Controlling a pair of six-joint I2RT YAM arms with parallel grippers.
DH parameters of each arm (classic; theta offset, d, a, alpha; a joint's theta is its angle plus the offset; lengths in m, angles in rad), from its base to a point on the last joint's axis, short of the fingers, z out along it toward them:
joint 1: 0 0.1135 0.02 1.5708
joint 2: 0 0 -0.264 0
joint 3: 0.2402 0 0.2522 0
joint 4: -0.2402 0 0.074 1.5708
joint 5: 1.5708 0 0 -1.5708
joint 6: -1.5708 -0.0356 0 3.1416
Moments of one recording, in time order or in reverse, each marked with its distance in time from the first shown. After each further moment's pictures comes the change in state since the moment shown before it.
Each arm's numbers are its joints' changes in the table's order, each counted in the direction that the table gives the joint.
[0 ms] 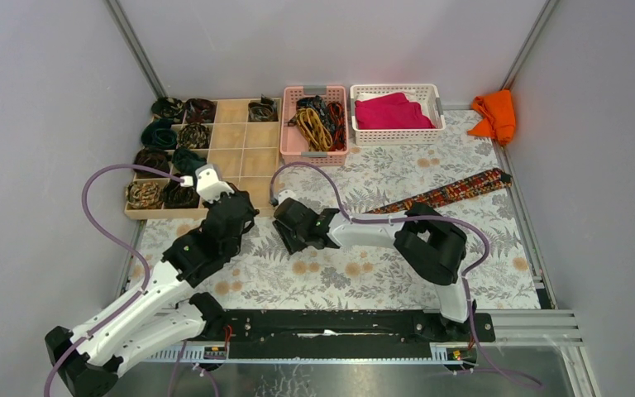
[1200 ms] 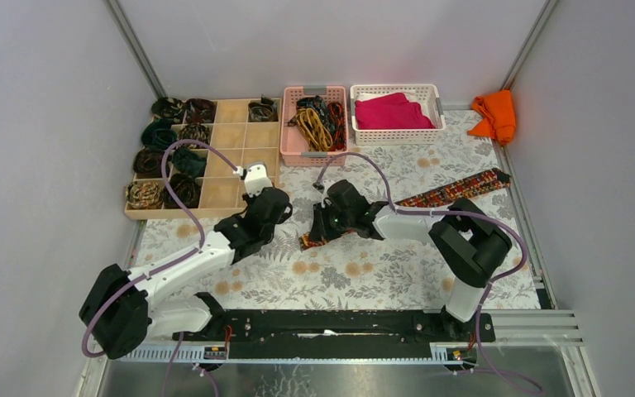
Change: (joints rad) left arm 0.000 -0.386 -0.025 0.181 0.096 -0.048; right arm -0.249 0.204 -0.342 0.289 -0.441 -0.133
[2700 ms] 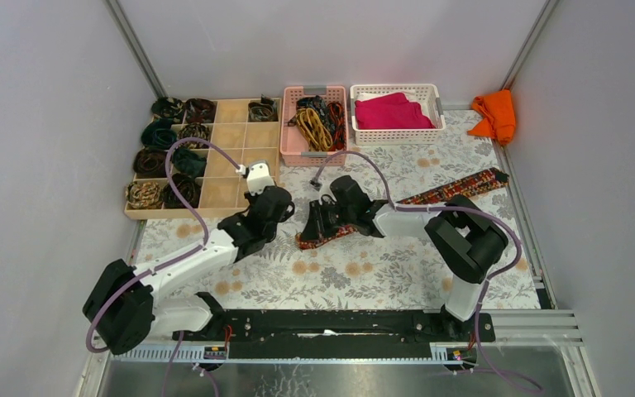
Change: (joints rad) left arm 0.000 -0.033 0.001 0.053 -0.016 -0.023; right arm -0.042 -0.040 -0.014 0.155 -0.252 -0.064
